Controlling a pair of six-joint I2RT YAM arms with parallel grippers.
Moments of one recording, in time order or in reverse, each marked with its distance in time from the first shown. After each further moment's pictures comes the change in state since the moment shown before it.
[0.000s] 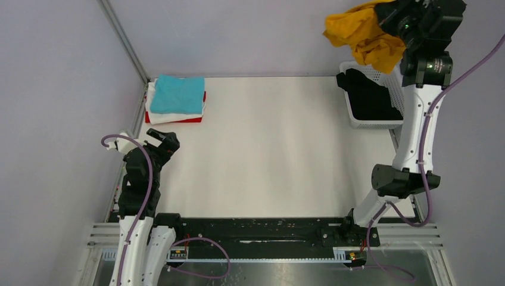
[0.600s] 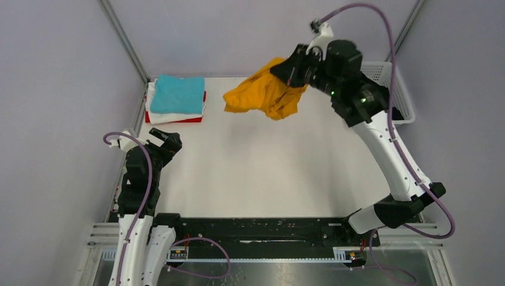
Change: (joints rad) left arm 0.000 0.015 0.017 -0.029 0.068 -0.010; right arm 0.700 -0.247 -0.373 -0.035 0.040 -0.037
